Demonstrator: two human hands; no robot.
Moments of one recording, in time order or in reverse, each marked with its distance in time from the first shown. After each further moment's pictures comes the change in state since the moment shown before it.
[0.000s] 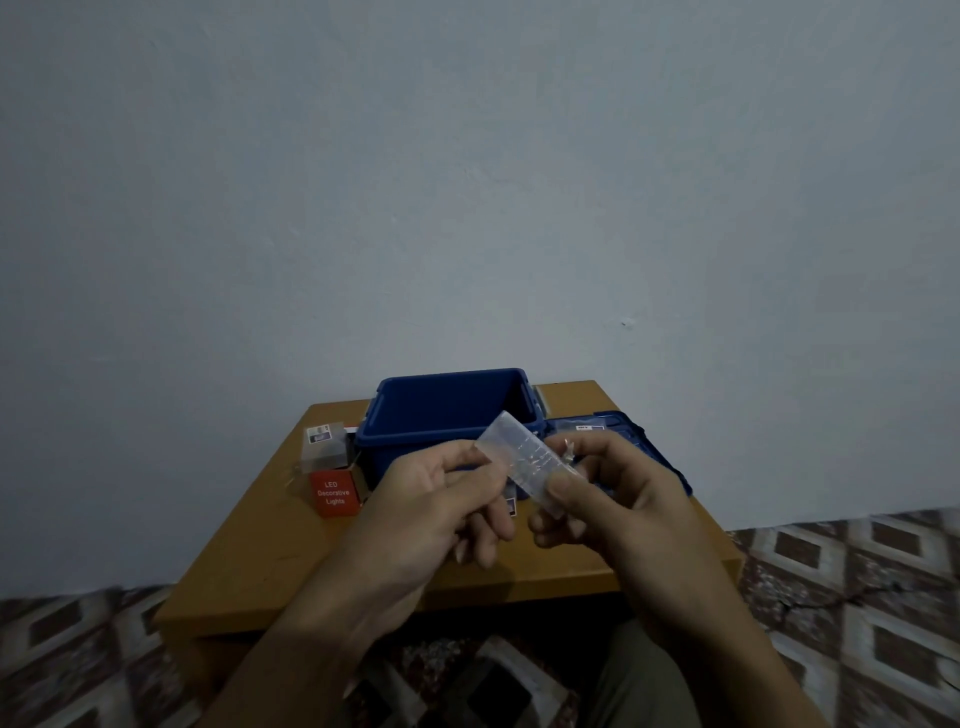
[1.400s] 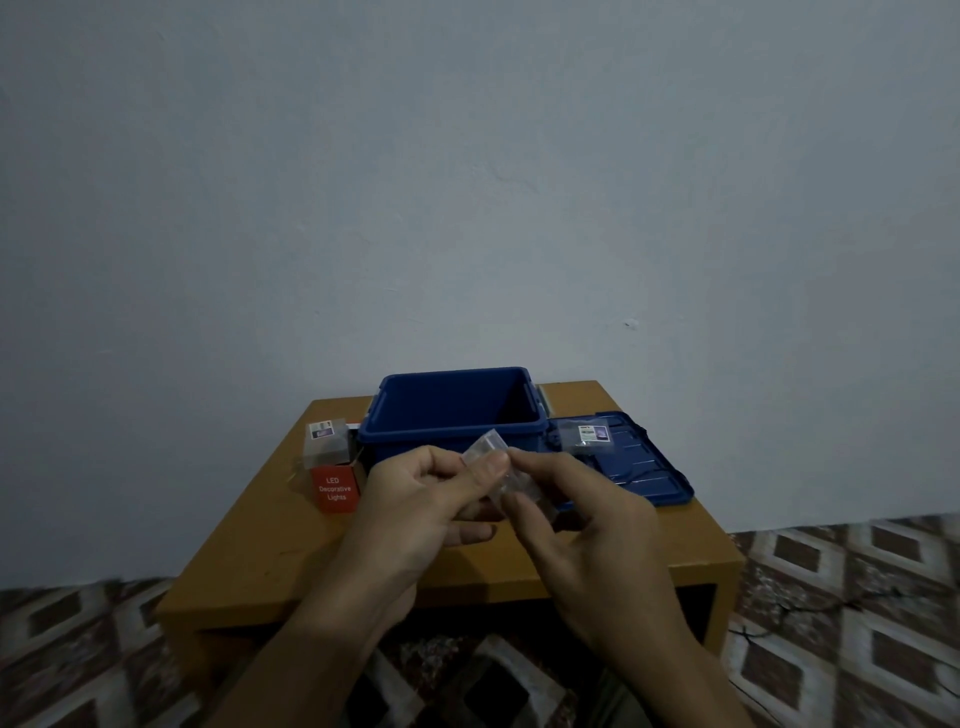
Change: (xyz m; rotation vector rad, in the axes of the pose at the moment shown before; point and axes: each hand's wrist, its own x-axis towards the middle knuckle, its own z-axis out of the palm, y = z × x) left_hand 0.005 -0.009 -0.002 -0.084 0.234 -0.087; right_hand -0.004 0.019 0.024 -0.639 0.046 -0.402
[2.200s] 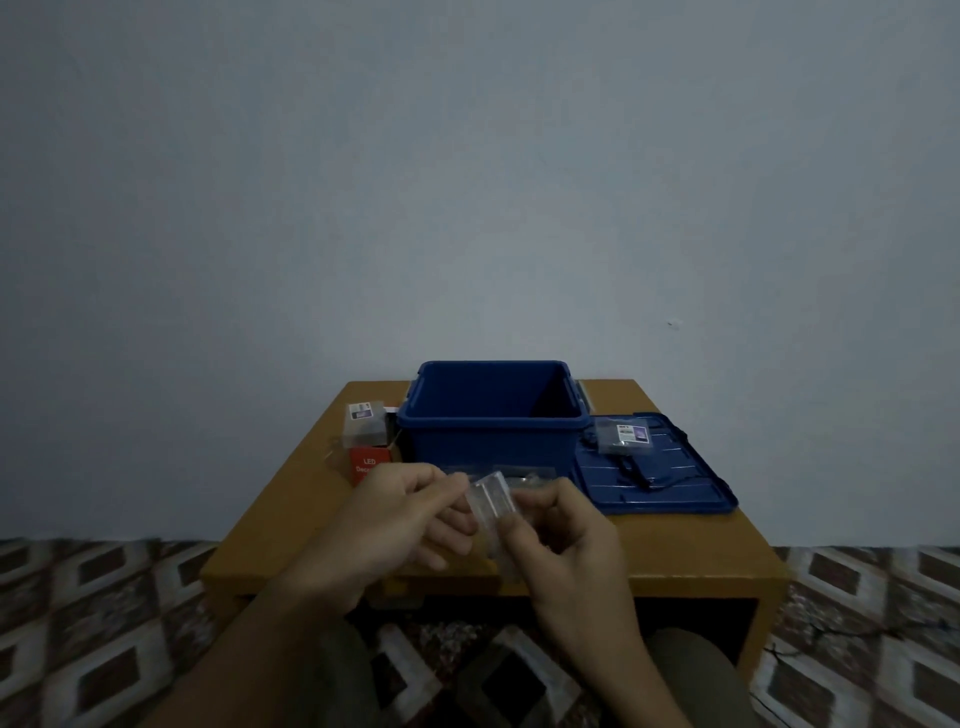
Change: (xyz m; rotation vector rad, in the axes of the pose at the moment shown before) left_hand 0.009 -0.015 -0.063 0.414 -0.052 -0.051; right_hand -0.008 0.011 0.058 0.383 -0.042 0.330
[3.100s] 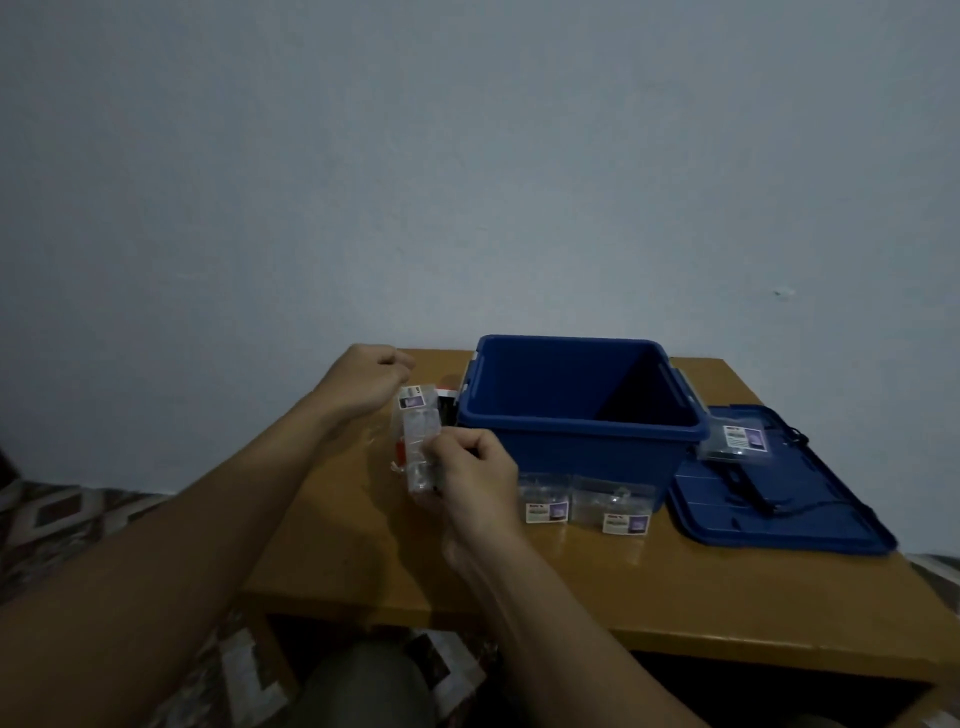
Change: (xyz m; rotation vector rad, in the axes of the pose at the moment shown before) left_hand 0.195 -0.058 -0.134 0.378 0.316 -0.007; right_hand 0.121 0.043 0.166 0.491 0.020 0.623
